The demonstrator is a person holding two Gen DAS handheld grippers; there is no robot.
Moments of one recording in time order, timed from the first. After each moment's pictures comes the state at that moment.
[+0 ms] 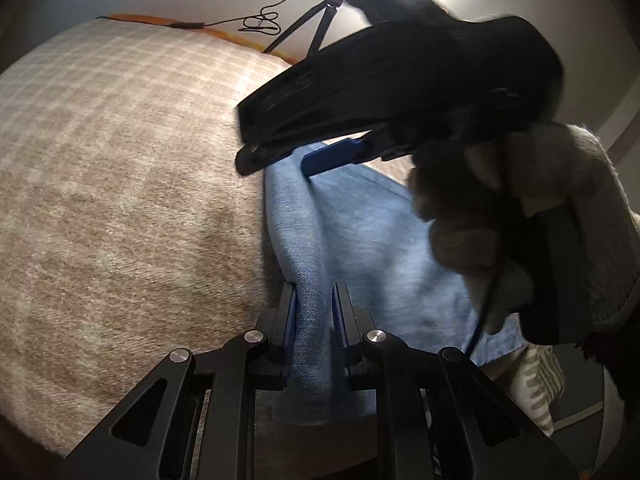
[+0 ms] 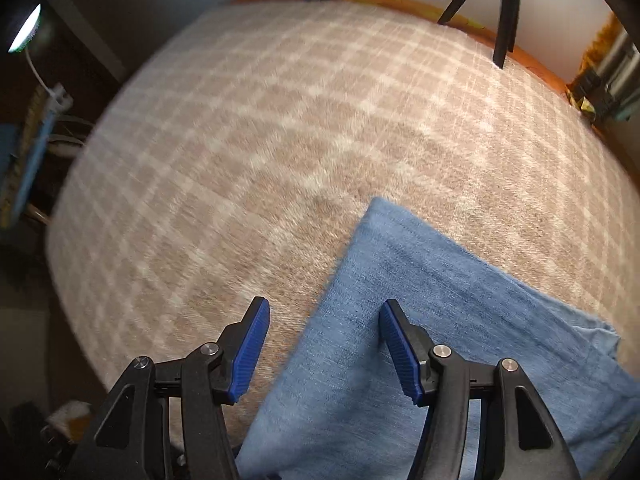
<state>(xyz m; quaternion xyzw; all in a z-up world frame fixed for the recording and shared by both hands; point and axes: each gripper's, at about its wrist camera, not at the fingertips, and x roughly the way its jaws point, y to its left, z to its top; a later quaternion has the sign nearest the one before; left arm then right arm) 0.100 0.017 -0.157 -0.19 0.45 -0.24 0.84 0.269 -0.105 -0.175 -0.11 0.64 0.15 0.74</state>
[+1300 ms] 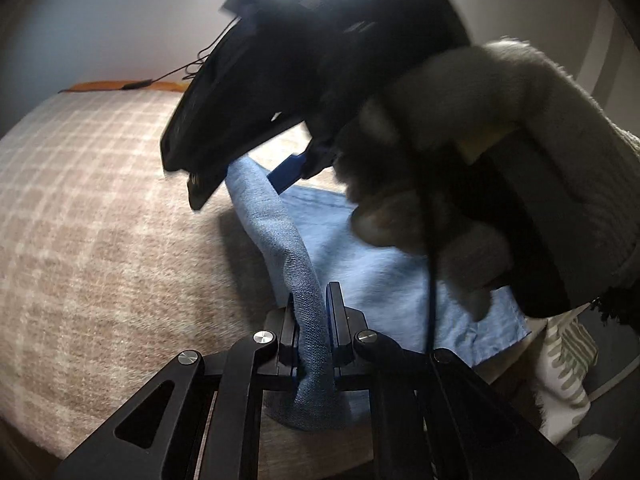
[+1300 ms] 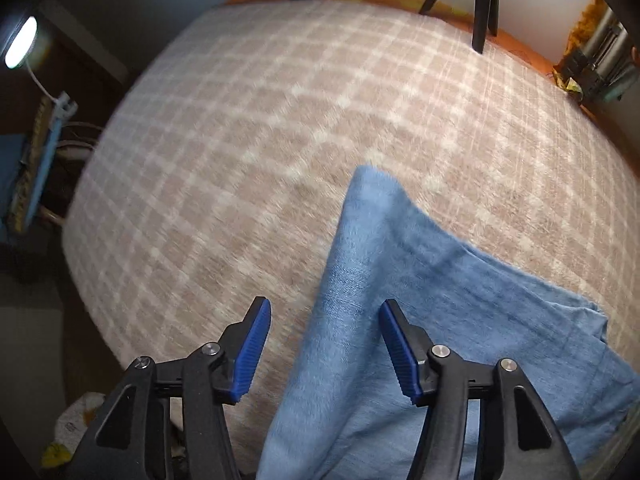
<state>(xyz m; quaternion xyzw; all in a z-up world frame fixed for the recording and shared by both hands) 0.073 -0.081 -0.135 -0.11 0.40 -0.26 0.87 0.259 -0.147 -0.156 -0.08 0.66 0.16 0.73</state>
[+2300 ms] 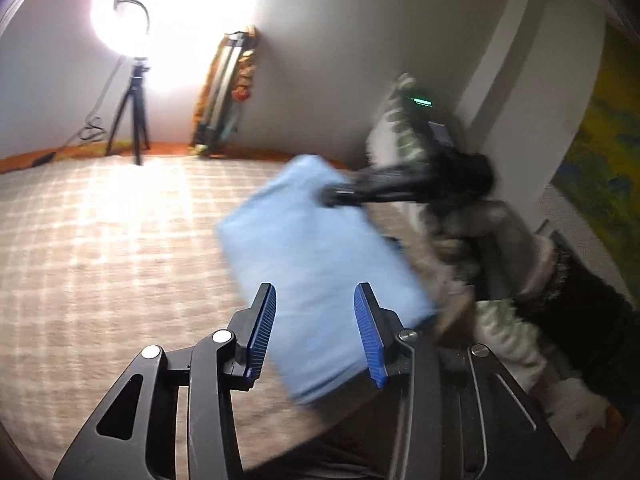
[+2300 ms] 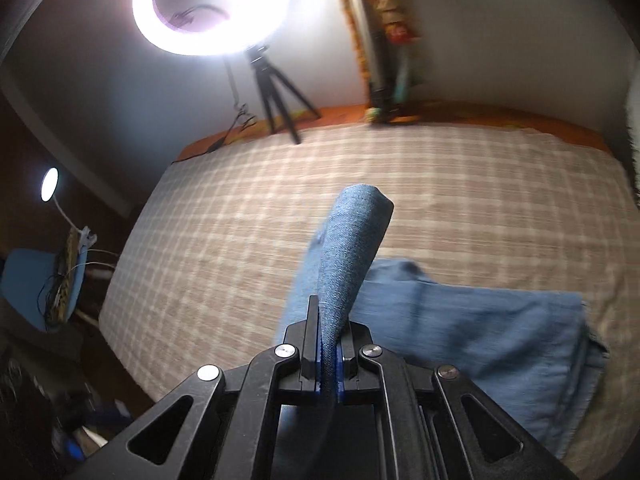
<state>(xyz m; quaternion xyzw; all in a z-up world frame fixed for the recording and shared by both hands) 0.061 -0.131 -0.051 -0.06 0.36 -0.40 0.84 0.187 -0.419 -0.055 0.11 0.51 0.11 0.84</state>
